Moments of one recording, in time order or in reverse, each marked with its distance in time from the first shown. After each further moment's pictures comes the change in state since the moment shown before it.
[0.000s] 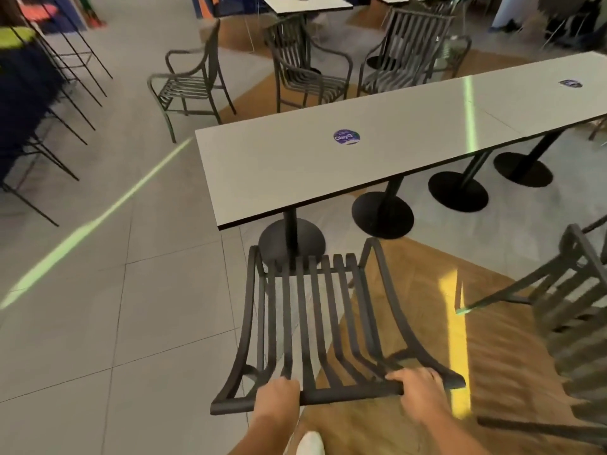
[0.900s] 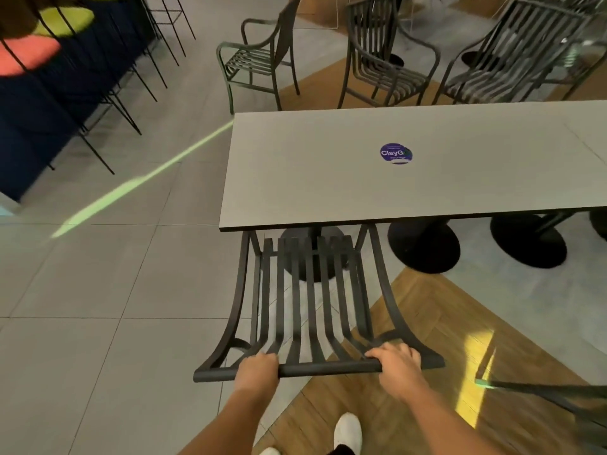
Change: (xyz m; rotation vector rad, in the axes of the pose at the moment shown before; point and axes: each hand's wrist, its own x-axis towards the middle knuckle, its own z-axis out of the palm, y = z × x) left_hand 0.130 0.038 -0.092 -0.247 0.037 -0.327; right_hand 0.206 0.017 -0.125 -0.132 -0.090 -0.334
